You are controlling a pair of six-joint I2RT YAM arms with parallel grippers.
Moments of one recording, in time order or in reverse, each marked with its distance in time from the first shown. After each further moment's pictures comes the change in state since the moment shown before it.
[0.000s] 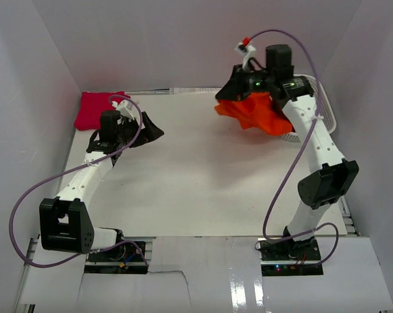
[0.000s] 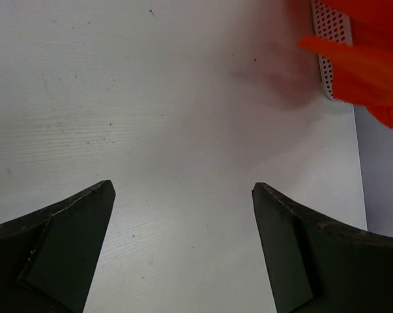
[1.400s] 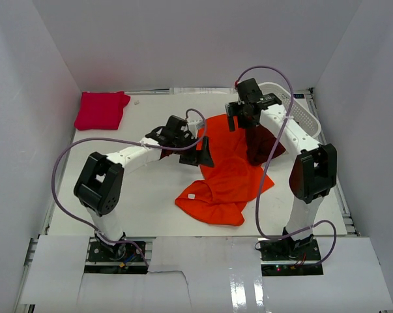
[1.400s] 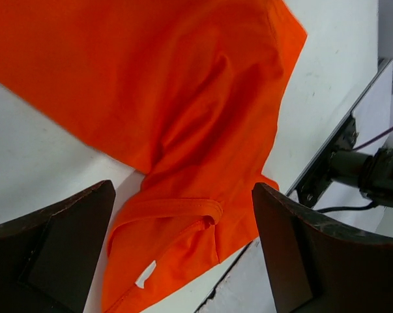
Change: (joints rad) left arm -0.430 0.420 0.228 -0.112 0.140 0.068; right arm 0.167 0.091 -0.285 -0.221 0.985 -0.095
